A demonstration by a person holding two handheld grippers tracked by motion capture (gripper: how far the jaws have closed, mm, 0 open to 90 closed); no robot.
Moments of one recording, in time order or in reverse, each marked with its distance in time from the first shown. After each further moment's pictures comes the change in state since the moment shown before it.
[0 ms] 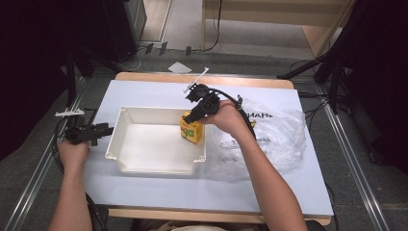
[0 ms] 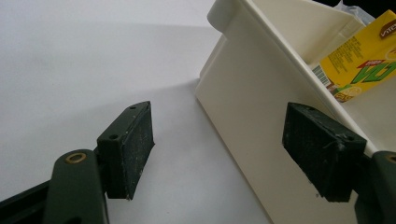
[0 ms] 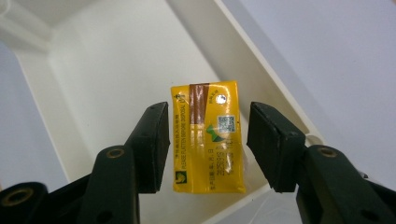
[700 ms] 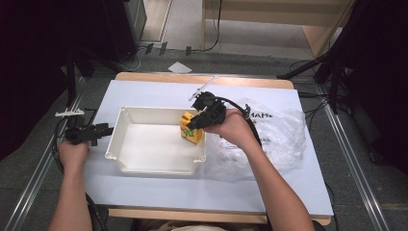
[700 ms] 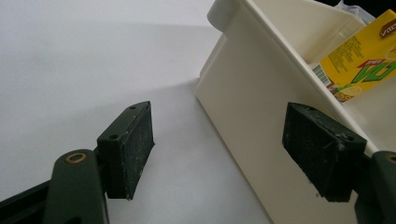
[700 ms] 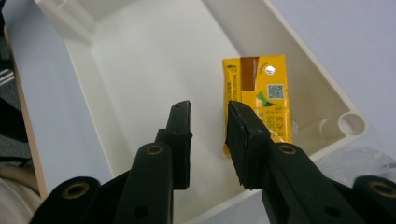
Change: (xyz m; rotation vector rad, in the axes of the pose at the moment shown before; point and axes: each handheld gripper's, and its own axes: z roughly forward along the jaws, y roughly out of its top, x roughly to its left) left arm 0.000 0.000 0.000 -0.001 0.000 0.001; right arm 0.019 -0.027 -0.016 -0.065 0.066 -0.036
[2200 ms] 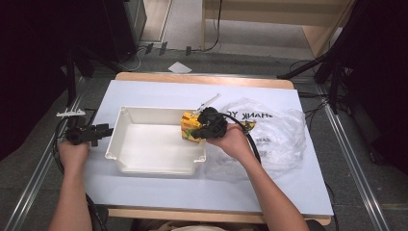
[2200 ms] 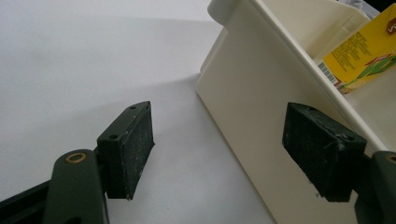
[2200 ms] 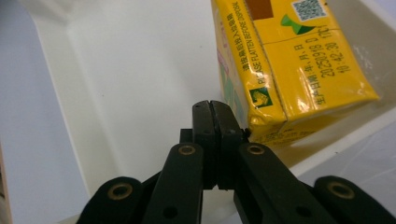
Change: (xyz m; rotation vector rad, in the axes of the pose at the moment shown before) left arm -0.001 -0.001 0.001 0.019 0.005 0.006; right arm -0.010 -0.040 0.042 -0.033 0.022 0.048
